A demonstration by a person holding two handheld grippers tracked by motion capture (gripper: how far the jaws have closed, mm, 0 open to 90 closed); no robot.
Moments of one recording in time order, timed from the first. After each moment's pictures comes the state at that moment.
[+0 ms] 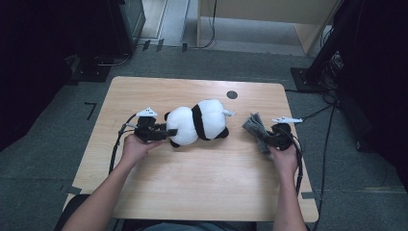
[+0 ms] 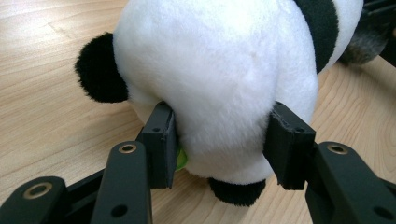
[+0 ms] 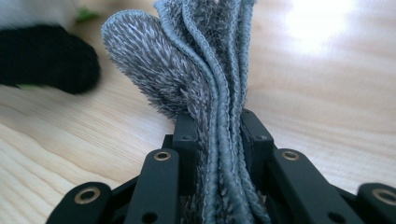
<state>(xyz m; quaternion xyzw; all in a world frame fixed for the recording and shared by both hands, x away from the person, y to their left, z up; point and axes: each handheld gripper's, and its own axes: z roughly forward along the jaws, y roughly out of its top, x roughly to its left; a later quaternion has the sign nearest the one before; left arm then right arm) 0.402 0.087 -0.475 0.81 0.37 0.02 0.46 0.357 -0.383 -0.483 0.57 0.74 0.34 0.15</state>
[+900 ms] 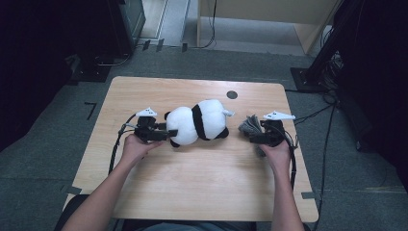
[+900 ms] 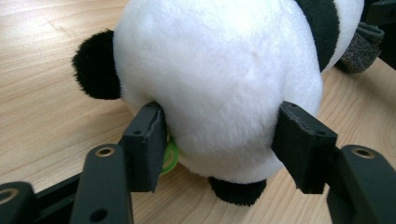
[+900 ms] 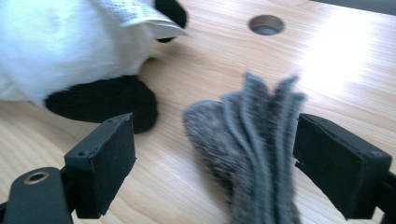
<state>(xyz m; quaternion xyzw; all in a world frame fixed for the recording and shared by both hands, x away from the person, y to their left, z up) 0.403 0.087 -0.476 0.80 0.38 0.01 0.46 0.357 -0.348 -0.456 0.49 0.75 0.41 0.18</state>
